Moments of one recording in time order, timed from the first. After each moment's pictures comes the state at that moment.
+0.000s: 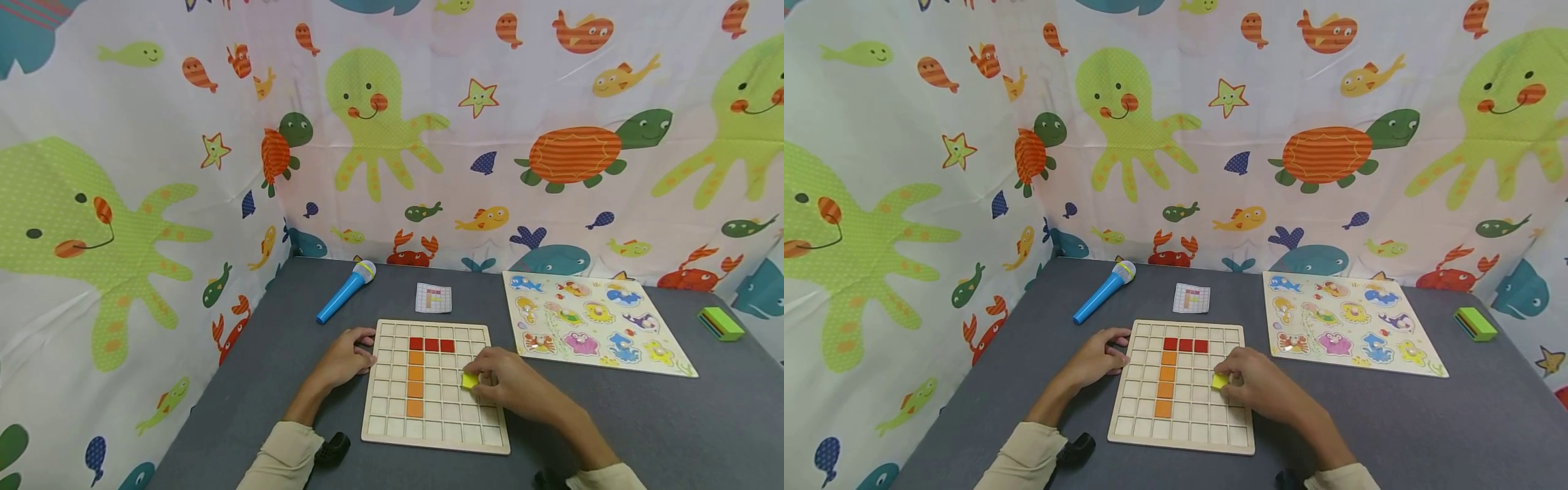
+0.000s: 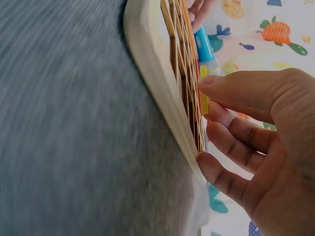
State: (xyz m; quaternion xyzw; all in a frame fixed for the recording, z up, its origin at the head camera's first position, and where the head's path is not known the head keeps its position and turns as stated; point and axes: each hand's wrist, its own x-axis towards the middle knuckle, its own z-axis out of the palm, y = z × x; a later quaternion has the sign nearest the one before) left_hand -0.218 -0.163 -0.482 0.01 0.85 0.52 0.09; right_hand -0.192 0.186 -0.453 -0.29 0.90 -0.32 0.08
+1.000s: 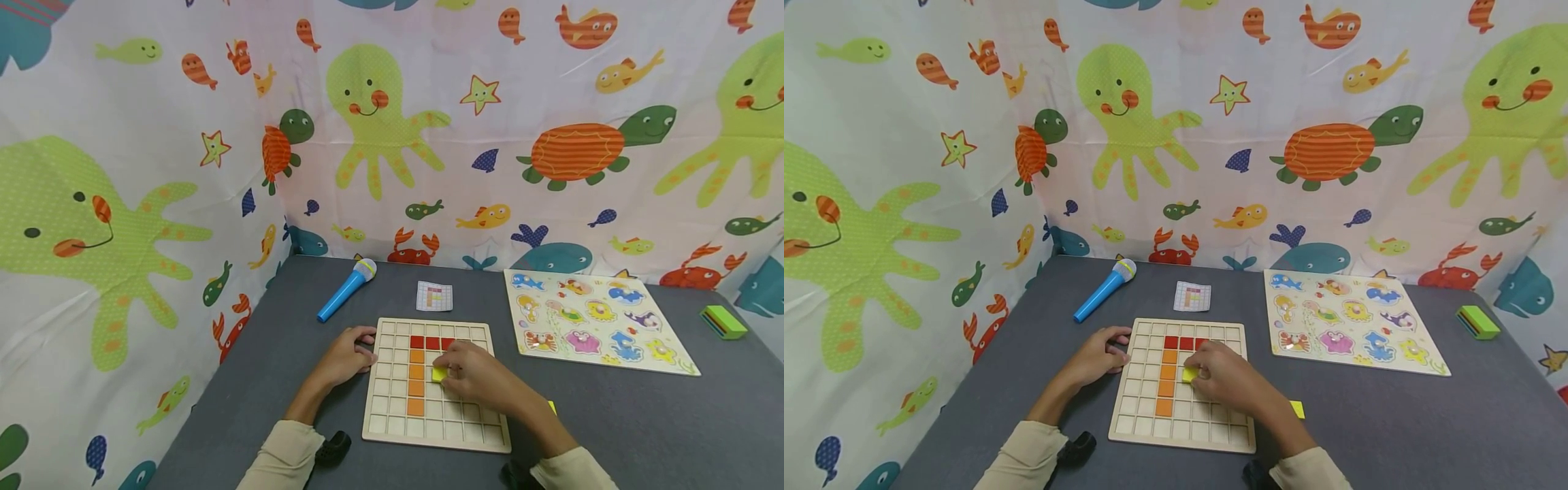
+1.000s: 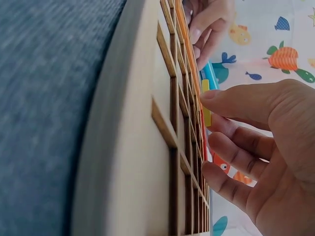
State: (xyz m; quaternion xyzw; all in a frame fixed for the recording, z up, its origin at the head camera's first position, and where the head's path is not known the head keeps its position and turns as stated) left_hand -0.216 -0.163 -0.479 0.01 0.84 0.53 0.09; right_hand -0.200 0.132 -0.456 -0.32 0.90 -0.28 0.05
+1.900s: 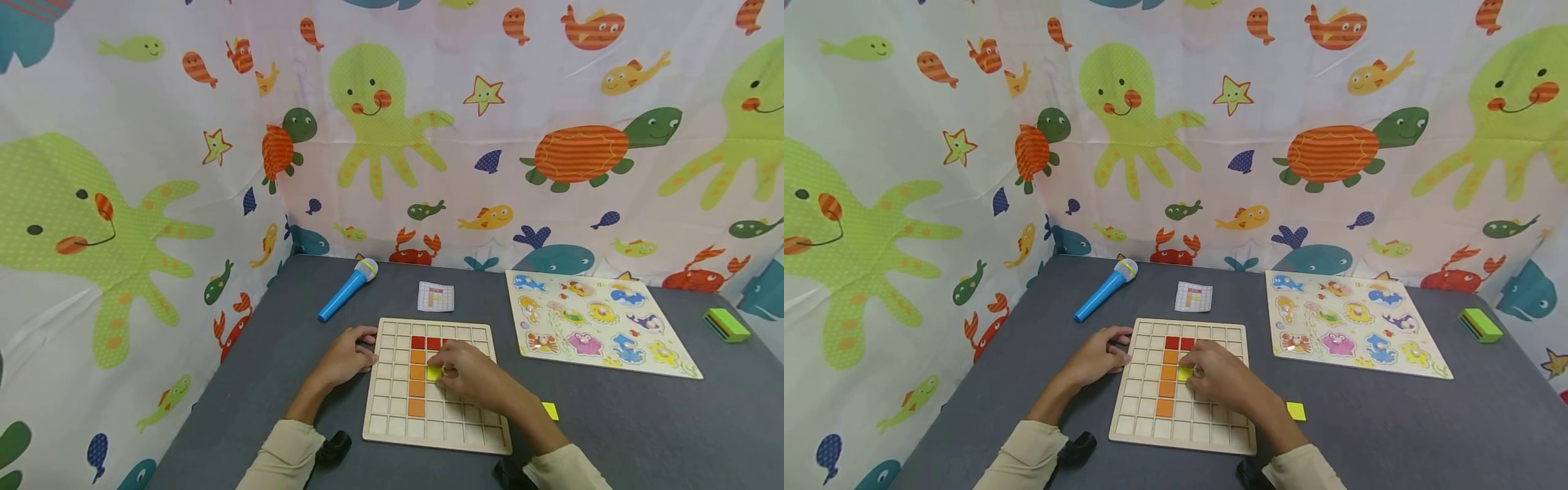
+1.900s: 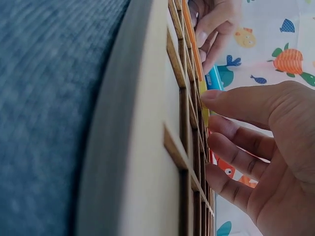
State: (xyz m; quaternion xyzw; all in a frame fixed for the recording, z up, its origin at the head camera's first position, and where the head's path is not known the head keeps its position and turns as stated) left_hand -0.217 -0.165 -0.479 0.02 0.84 0.54 0.09; right_hand -0.202 0.119 -0.456 -0.31 0.91 -0.27 0.06
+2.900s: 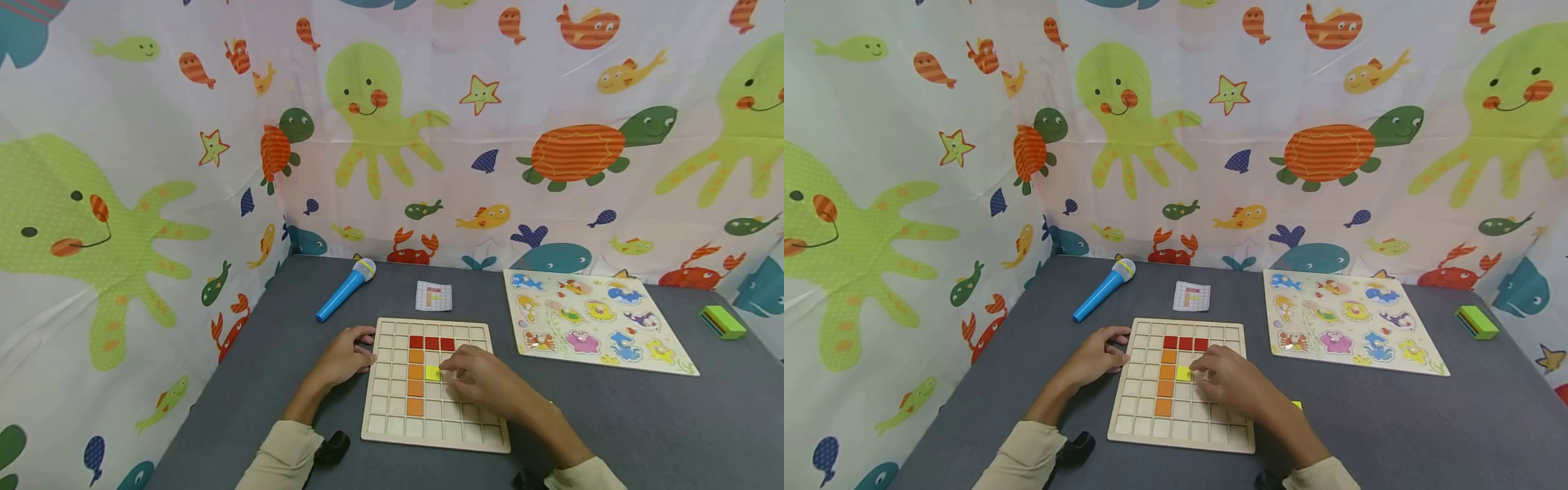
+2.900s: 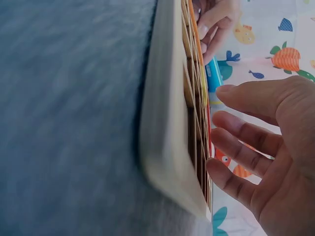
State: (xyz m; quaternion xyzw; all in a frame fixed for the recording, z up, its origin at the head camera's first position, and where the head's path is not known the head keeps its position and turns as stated) left_hand -0.214 -0.164 -0.475 0.02 0.84 0.54 0.09; right_hand -0.190 0.147 -0.454 -0.33 0.90 -0.28 0.03
